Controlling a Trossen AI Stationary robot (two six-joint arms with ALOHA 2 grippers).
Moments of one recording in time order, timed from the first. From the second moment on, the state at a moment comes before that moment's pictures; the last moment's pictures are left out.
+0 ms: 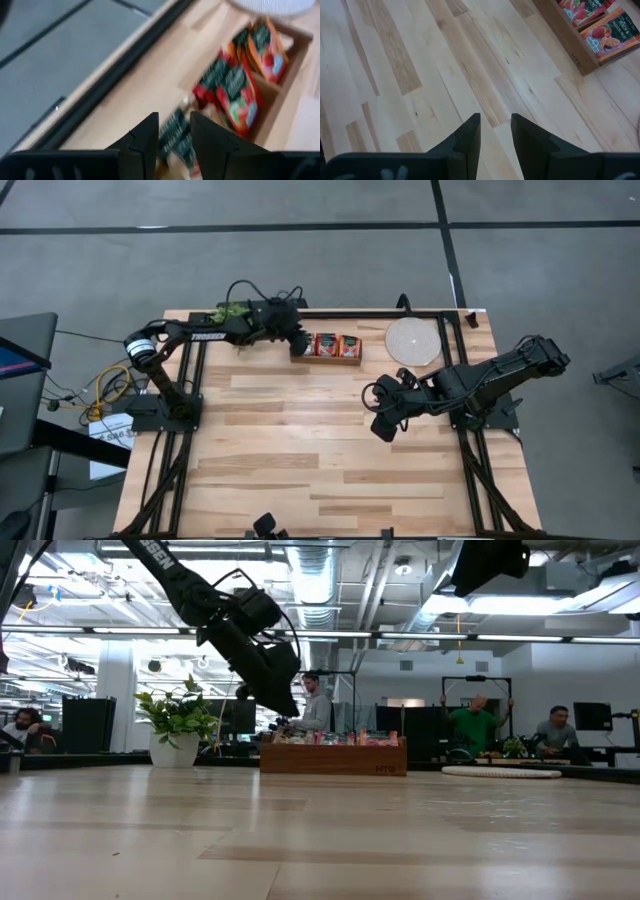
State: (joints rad) left arm 0.57 1.69 1.00 0.05 -0.03 -0.01; right arm 0.34 1.36 1.27 -0.98 0.35 0.70
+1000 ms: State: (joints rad) left arm 0.52 1.69 1.00 -0.11 -0.08 -0.01; right arm 0.34 1.36 1.27 -0.96 0.35 0.70
